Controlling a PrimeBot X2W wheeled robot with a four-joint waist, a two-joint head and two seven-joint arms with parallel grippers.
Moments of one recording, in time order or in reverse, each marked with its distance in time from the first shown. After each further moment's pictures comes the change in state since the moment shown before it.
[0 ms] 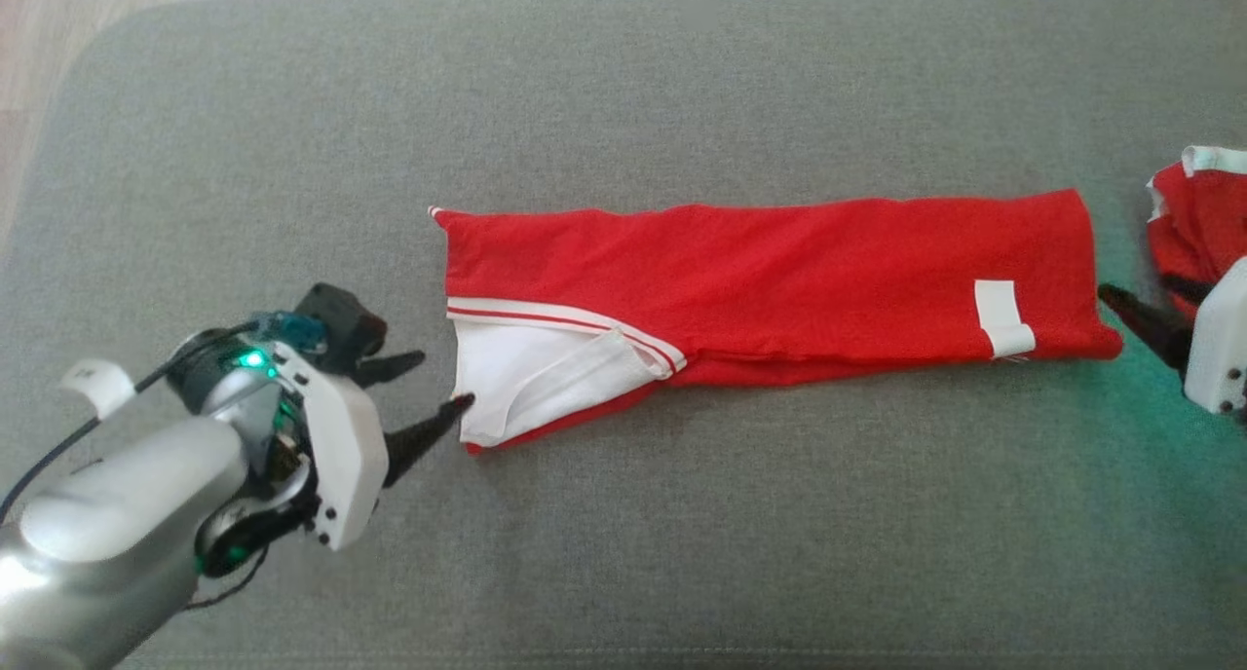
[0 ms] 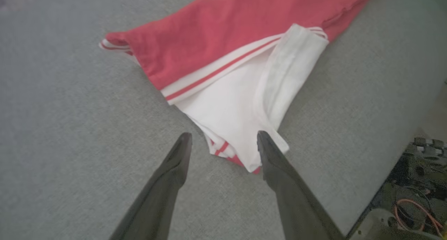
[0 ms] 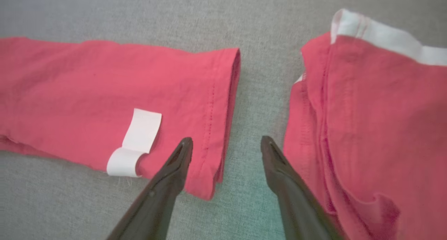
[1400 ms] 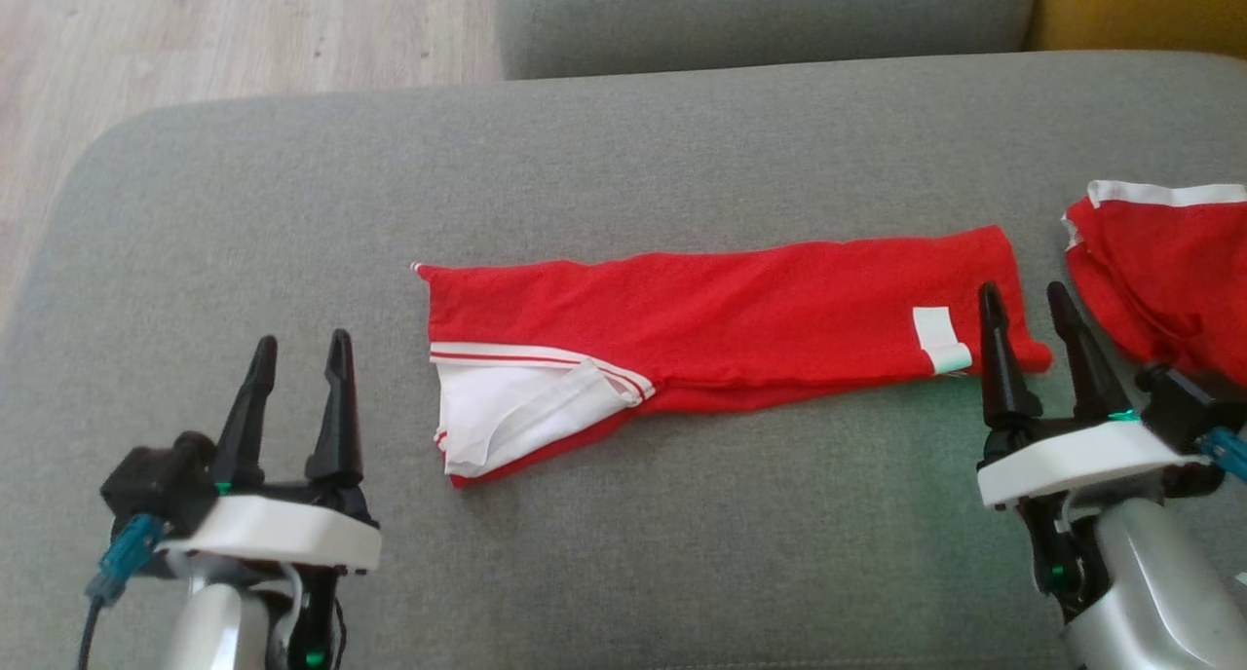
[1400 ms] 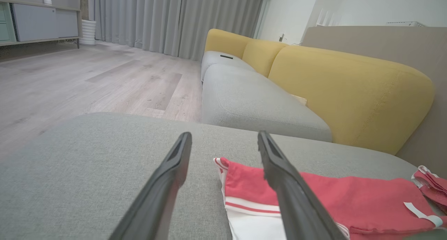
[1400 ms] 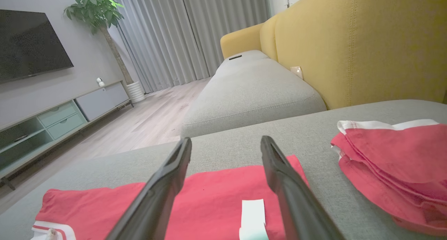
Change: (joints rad) left arm 0.726 -0.652 1.269 -0.065 0.652 -0.008 -0.374; right arm 0.469 0.644 -0.758 -0.177 -0.661 0.000 -0.629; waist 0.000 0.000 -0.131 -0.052
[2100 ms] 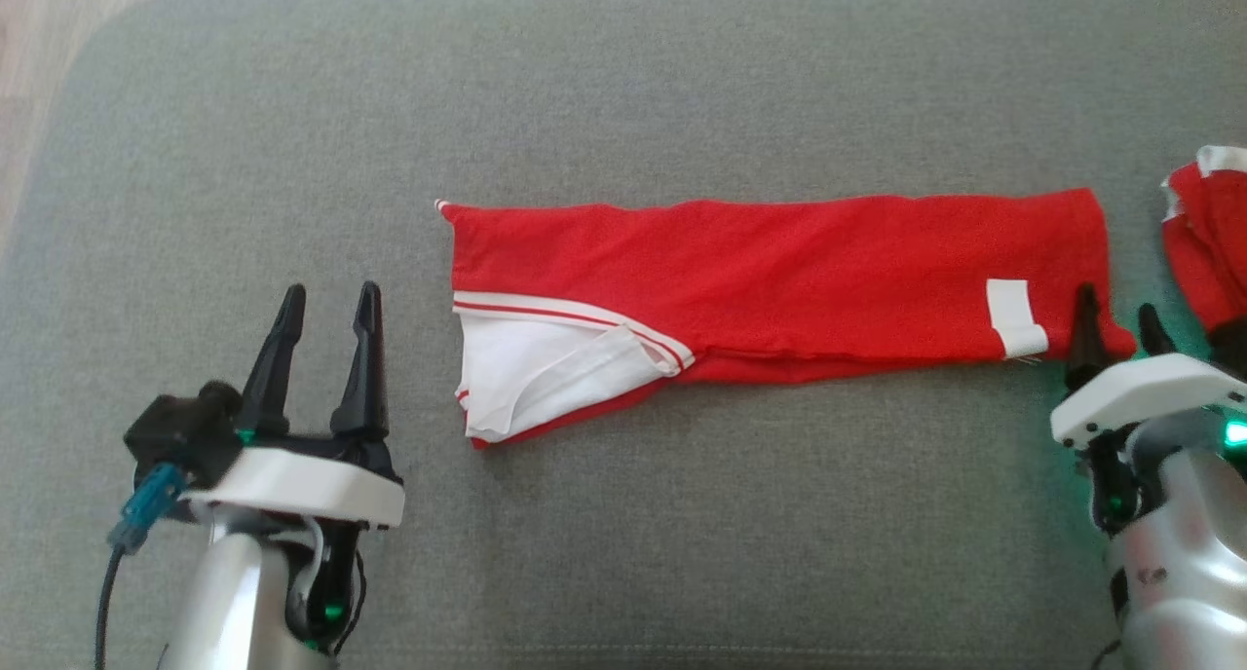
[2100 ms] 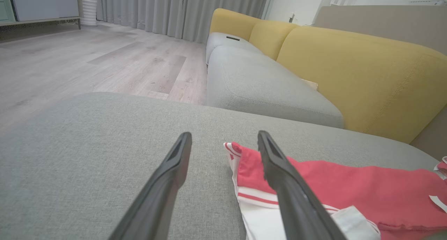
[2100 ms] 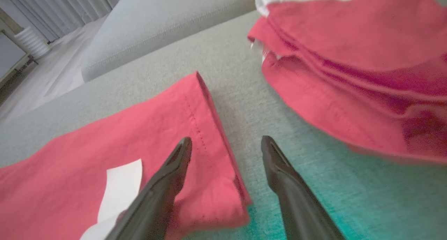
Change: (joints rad) left arm -0.084 -0.018 -0.029 0.033 0.021 -0.022 0.000; right arm -0.262 0.026 -0.323 0.482 -0.125 0.000 0.118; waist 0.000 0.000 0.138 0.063
